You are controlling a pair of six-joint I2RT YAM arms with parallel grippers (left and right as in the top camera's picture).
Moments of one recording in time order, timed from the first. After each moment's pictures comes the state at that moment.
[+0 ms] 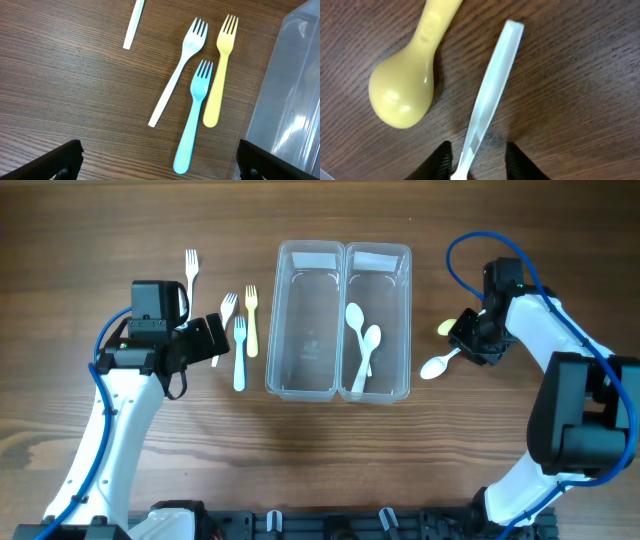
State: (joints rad) left arm -0.02 1.34 0.98 -0.72 -0.03 -0.30; right arm -0.08 1.88 1.15 -0.76 -0.07 0.57
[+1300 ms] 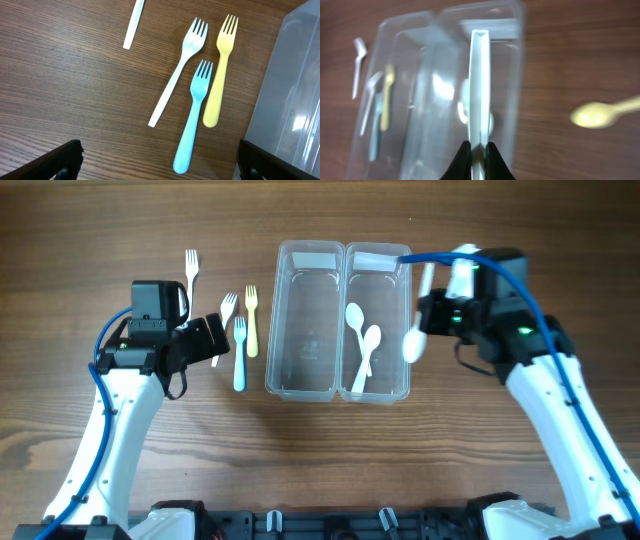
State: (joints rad) left arm -0.02 1.34 0.98 -0.72 -0.03 -0.30; right arm 0.21 1.37 1.12 -0.63 -0.23 0.30
